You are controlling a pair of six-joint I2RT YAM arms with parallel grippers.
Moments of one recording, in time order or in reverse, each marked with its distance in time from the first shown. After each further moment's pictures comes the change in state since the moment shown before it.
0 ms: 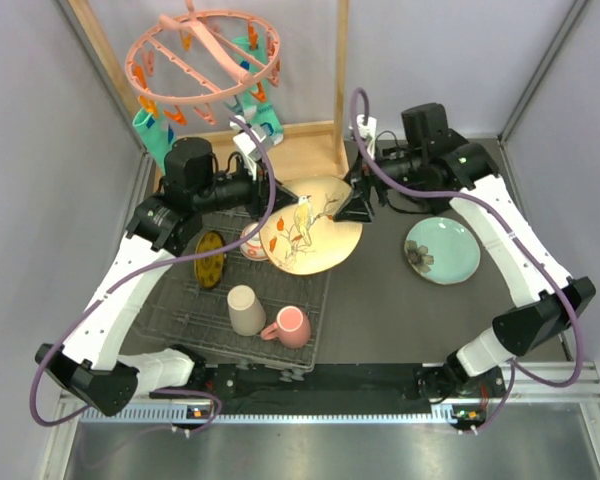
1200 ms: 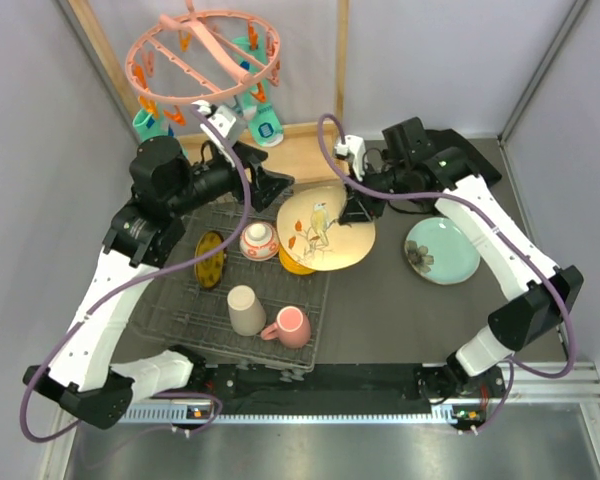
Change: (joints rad) left arm 0.008 -0.066 0.052 0.102 -0.138 -0.023; right arm 0.067 0.049 -0.050 -0.073 0.229 -0.008
